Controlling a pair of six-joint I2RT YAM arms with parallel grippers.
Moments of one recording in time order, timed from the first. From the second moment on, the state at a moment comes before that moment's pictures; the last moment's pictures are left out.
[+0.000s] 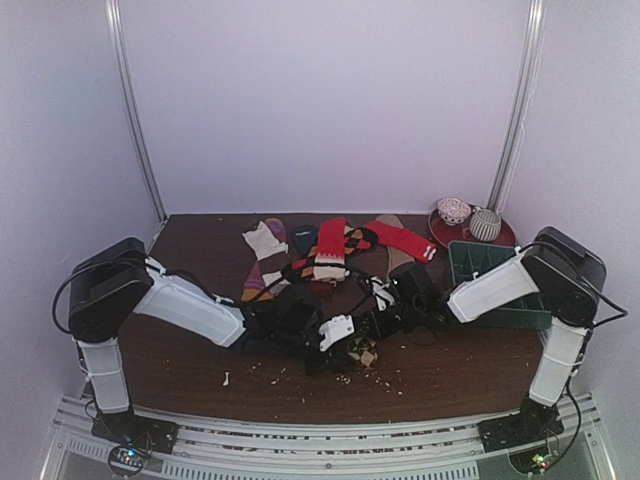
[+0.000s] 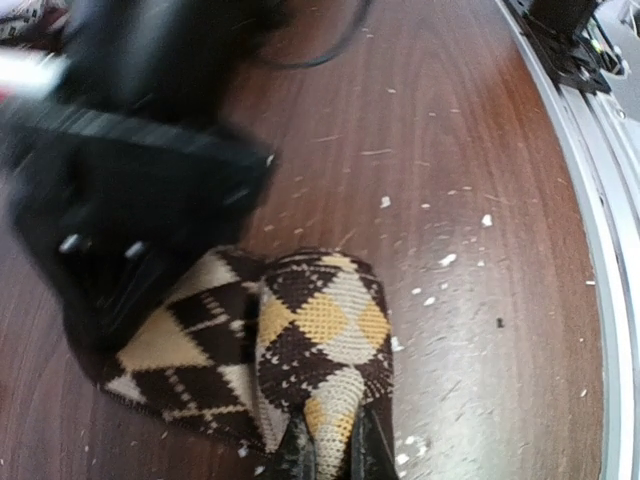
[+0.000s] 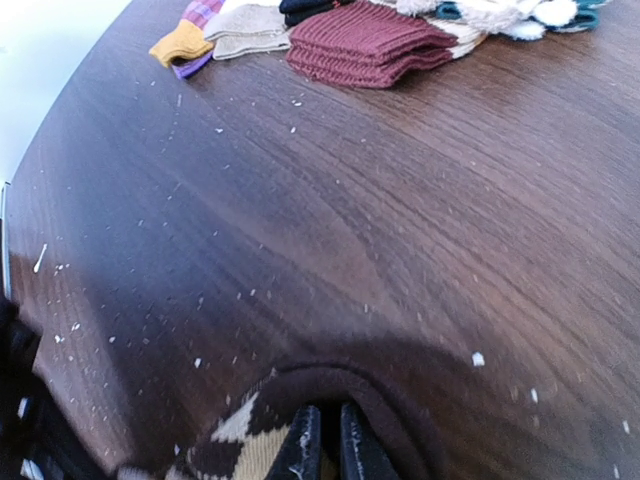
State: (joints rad) left arm -1.07 1.92 0.98 0.25 0.31 0.23; right arm 0.73 1.82 0.79 0.28 -0.29 0.31
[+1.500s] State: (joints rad) left arm -0.97 2.07 1.09 0.22 0.53 -0.06; right arm 0.72 1.55 0.46 0.52 -0.57 0.03
